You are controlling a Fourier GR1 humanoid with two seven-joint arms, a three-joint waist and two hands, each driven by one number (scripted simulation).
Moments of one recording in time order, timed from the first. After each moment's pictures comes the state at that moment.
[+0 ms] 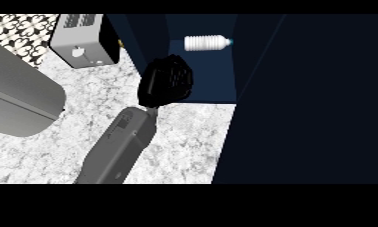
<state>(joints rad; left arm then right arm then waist) -0.60 0.01 -0.28 -0.89 0.50 0.05 -0.54 0.13 -0.50 0.79 -2.47 0.11 -0.57 0.19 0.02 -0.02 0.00</state>
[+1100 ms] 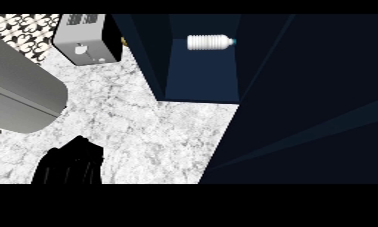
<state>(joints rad) 0.25 0.33 -0.33 -1.85 0.57 0.05 -0.44 -0.13 -0.45 0.86 -2.44 0.08 -0.42 0.44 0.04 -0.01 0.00</state>
